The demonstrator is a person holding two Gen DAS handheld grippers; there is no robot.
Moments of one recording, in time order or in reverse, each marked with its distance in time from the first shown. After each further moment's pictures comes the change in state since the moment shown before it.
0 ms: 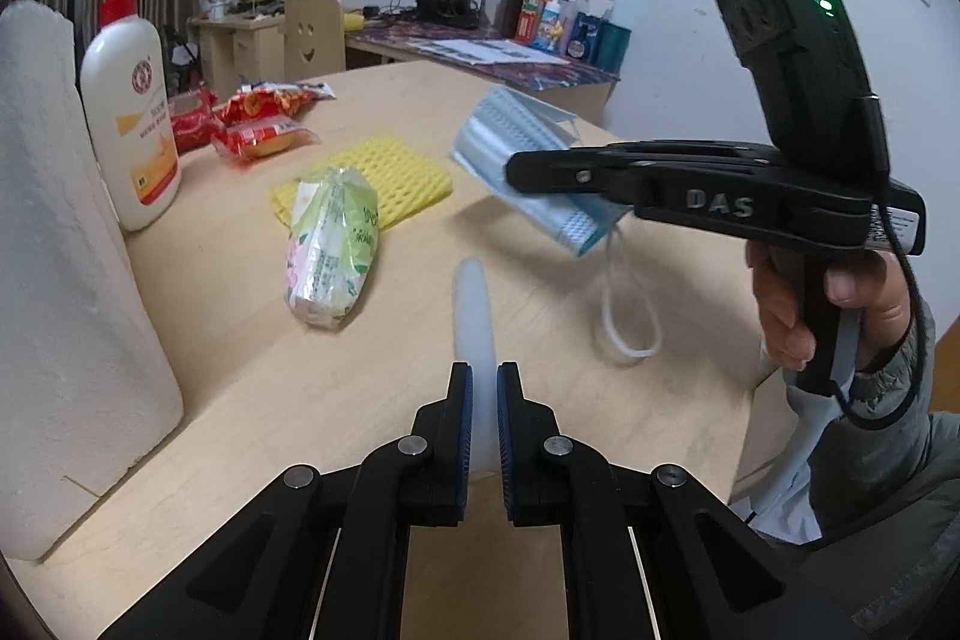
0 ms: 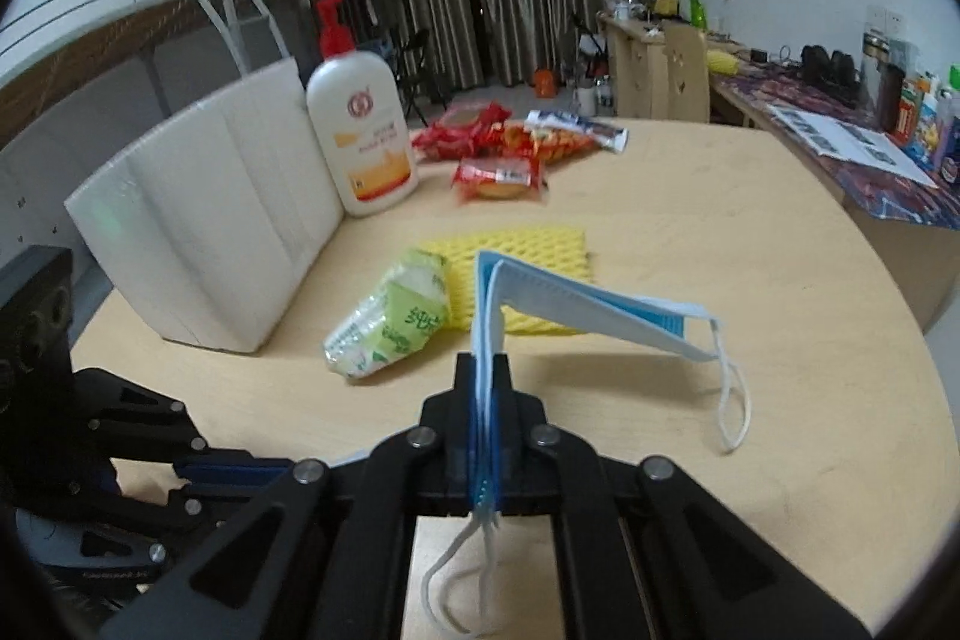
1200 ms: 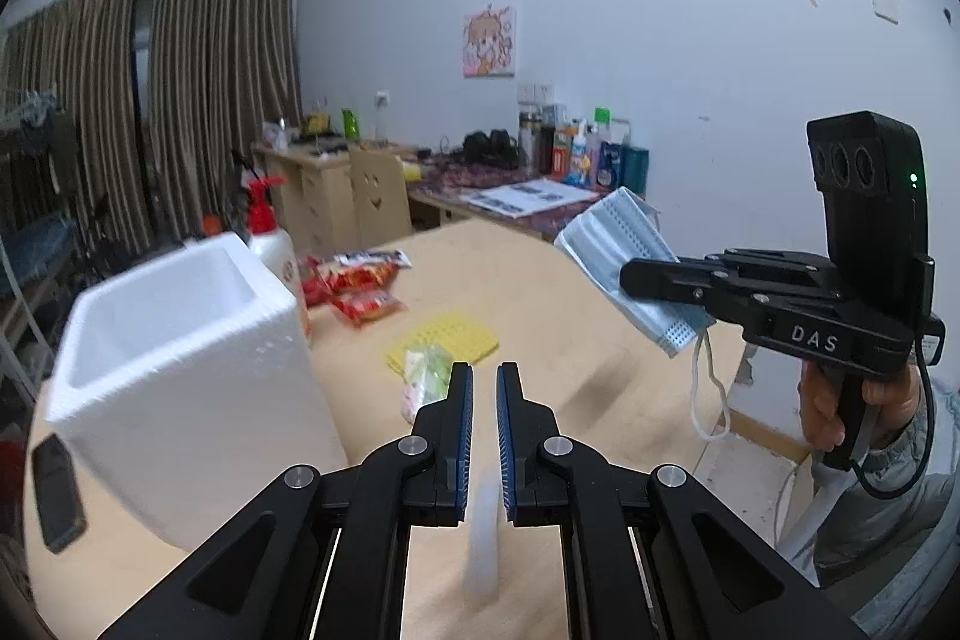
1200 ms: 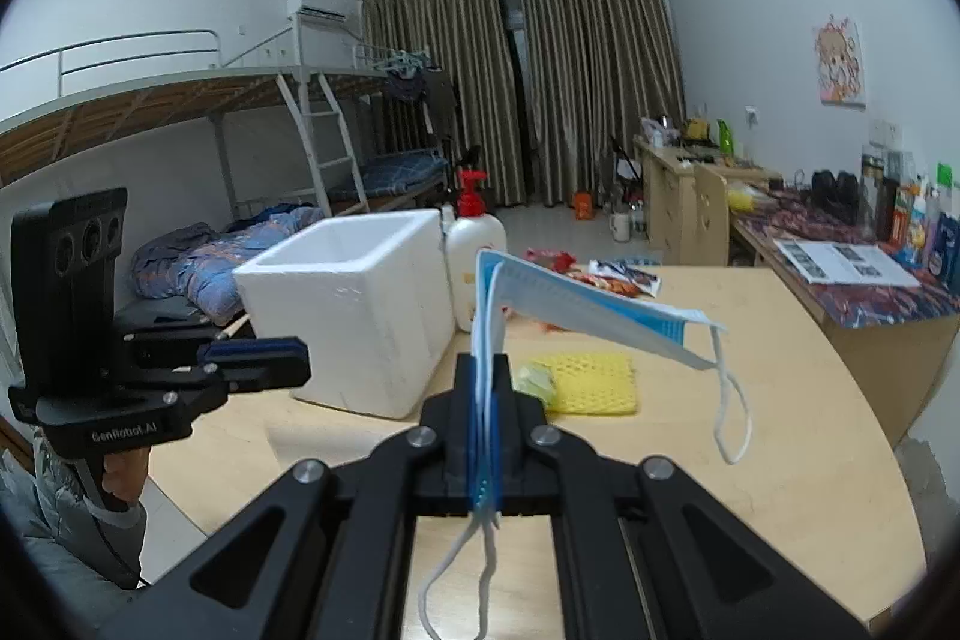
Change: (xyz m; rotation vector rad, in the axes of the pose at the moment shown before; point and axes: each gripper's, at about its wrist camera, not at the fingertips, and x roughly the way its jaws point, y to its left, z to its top) left arm -0.145 -0.033 0.010 0.063 -0.305 0.173; right arm -0.115 0.058 -0.002 -0.103 -0.297 0.075
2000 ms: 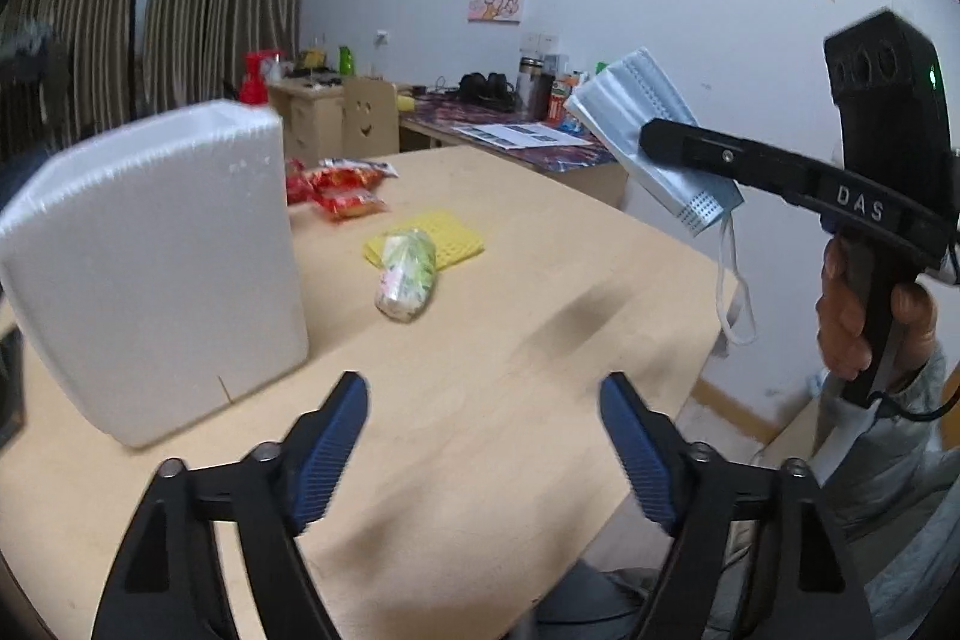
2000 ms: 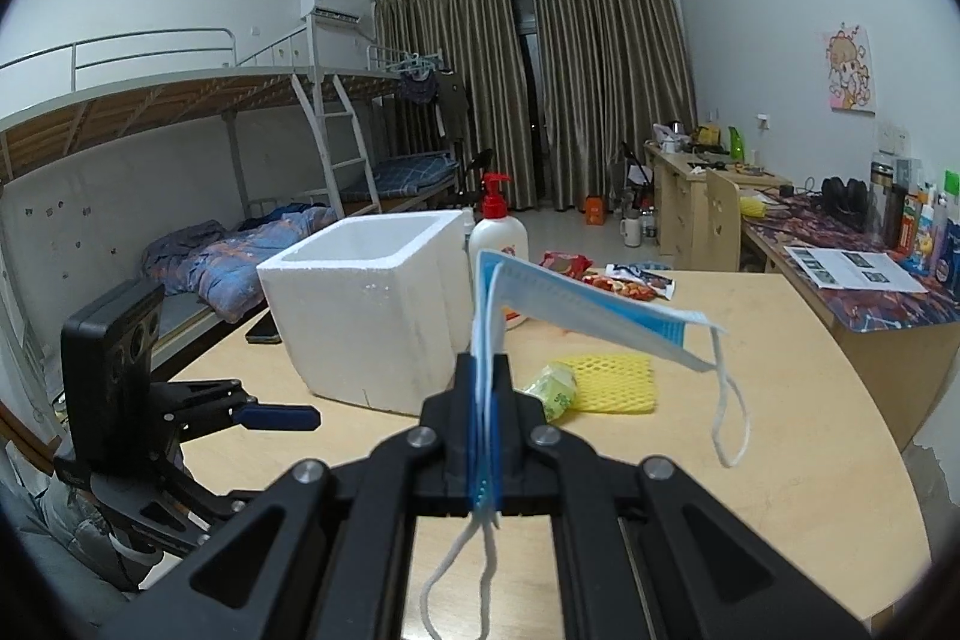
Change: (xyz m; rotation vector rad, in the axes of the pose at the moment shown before) left arm 0.015 0.005 -0.058 -0.076 0.104 -0.042; right arm 0.003 0.008 -0.006 -0.005 0.005 0.023
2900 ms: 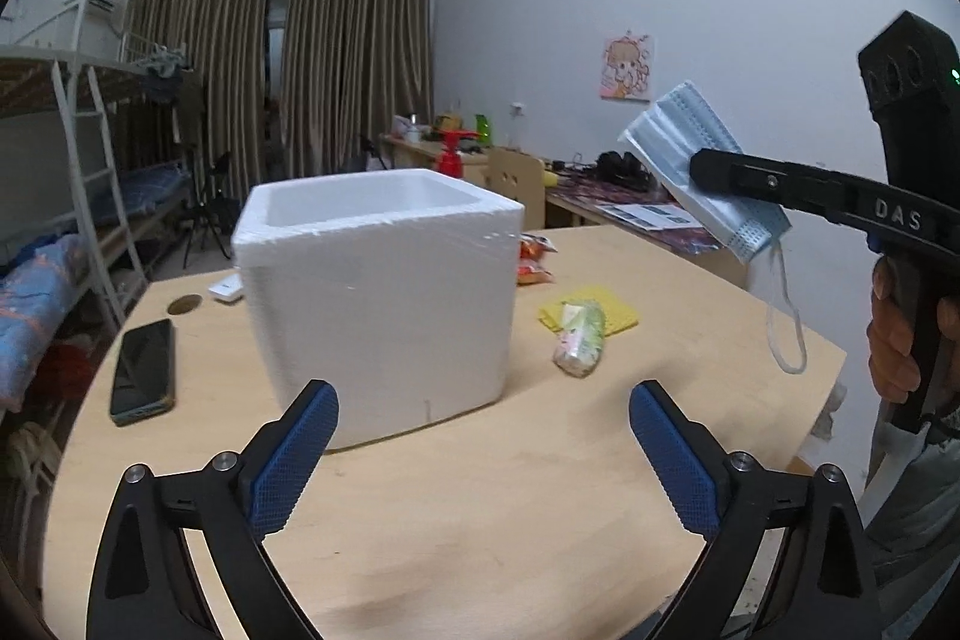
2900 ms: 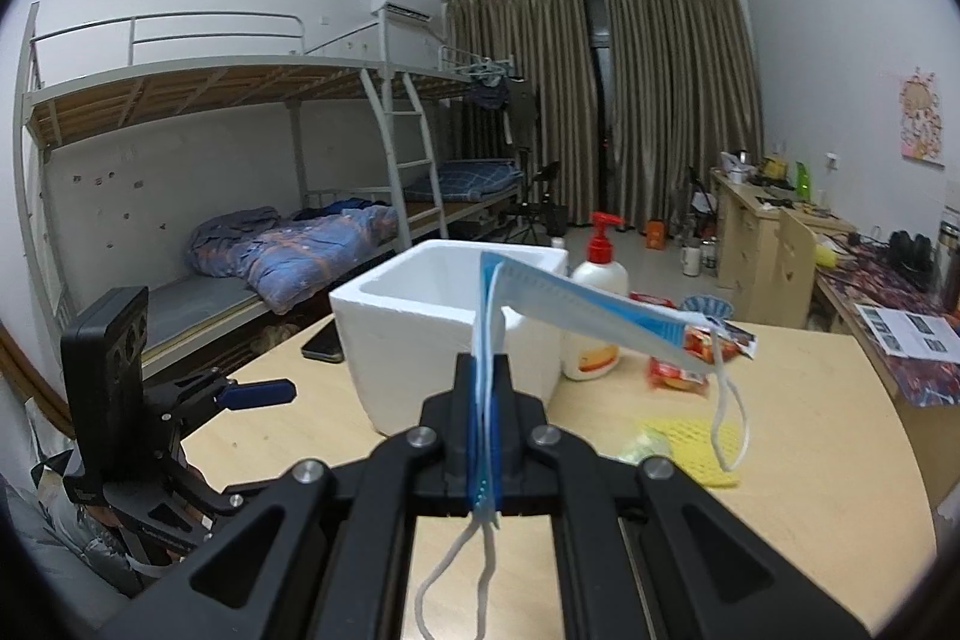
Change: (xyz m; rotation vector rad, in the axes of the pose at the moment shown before) left arm -0.065 0.046 -0.012 -0.108 -0.183 0.301; right arm 0.034 0.055 0.033 -0.107 -0.023 0.140
